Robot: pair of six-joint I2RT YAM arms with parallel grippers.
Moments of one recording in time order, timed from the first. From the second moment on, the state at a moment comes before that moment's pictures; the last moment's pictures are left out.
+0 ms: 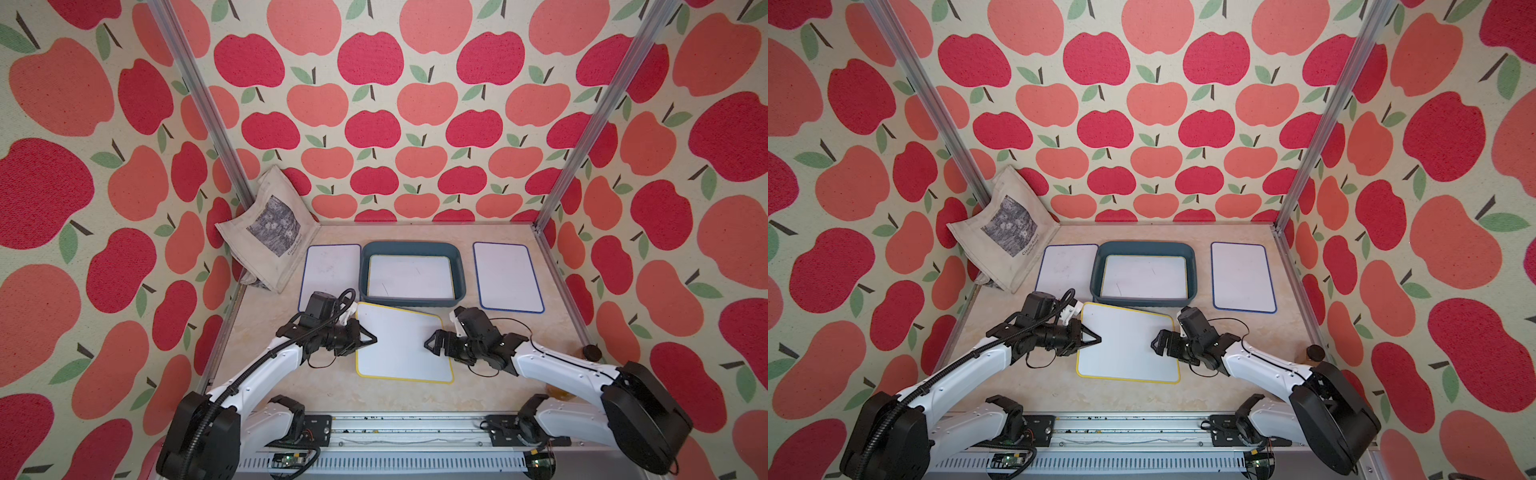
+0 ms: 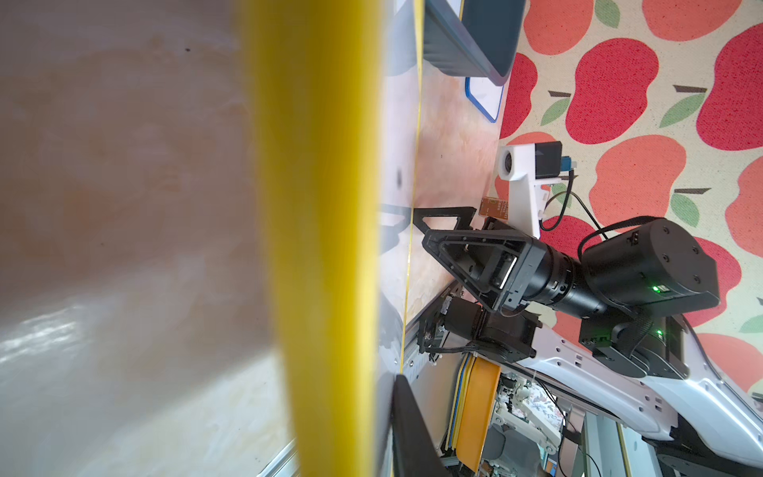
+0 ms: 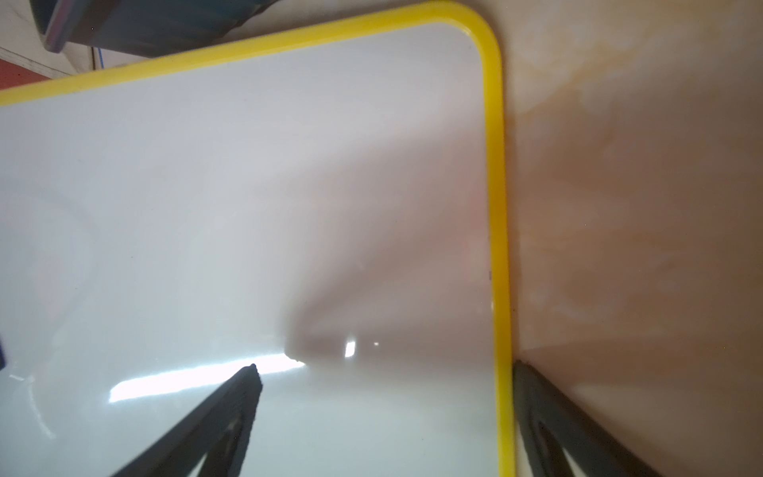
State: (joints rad) left arm -0.39 1.10 0.57 -0.39 0.77 -0.77; right arm 0.76 1.22 0.46 -0.18 -0.26 0.85
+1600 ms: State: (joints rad) left arm -0.31 1.16 1.33 -1.05 0.57 -0.40; right arm 0.65 1.23 0.75 -0.63 0.13 0.52
